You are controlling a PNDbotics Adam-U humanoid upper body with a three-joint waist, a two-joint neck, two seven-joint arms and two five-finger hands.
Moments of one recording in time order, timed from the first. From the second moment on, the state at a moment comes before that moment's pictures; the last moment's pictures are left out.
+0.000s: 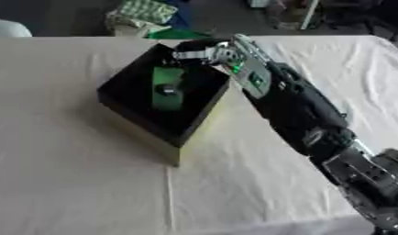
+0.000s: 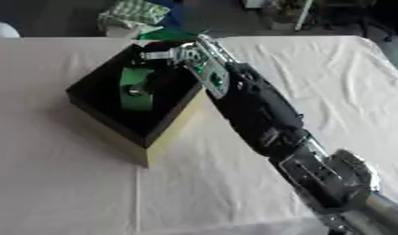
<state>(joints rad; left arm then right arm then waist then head) -0.31 0.24 0.05 -1.98 0.07 -0.20 0.03 -1.03 -0.22 0.33 -1.00 0.70 -0.20 0.70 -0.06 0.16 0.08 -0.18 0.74</state>
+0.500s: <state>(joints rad) -0.31 0.24 0.05 -1.98 0.07 -0.19 0.03 -1.02 -0.19 0.34 -0.96 0.81 -0.25 0.67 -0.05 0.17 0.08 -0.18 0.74</state>
